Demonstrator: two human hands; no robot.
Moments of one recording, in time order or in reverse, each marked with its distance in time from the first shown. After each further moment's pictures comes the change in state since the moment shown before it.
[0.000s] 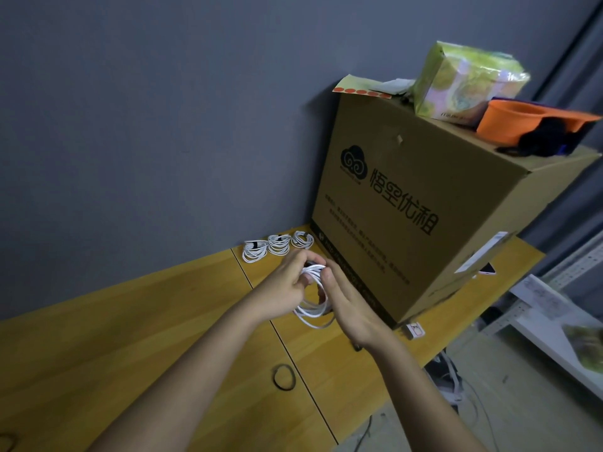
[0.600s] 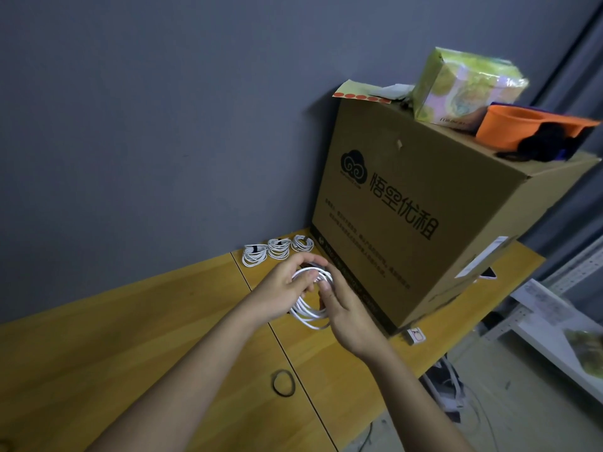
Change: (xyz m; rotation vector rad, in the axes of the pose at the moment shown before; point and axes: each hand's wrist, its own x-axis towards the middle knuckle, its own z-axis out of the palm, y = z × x) left_hand -0.002 0.007 0.000 -0.346 0.043 -0.026; right_hand -0.002 0.005 0.008 -0.053 0.092 -0.042
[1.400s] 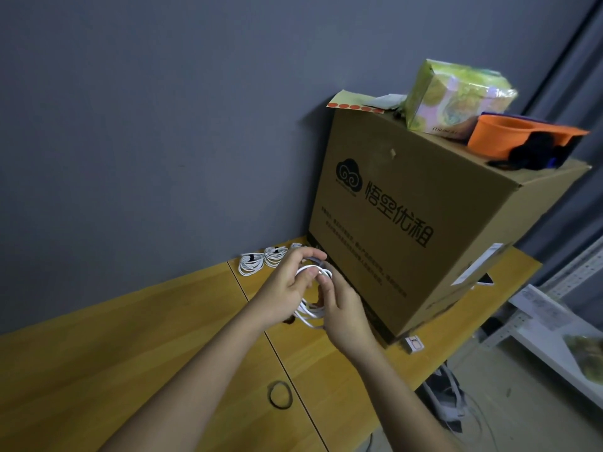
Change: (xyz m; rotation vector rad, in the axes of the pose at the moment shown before) left_hand 0.015 0.003 0.006 0.126 0.076 0.131; right_hand 0.013 -0.011 0.002 -0.044 0.233 -0.091
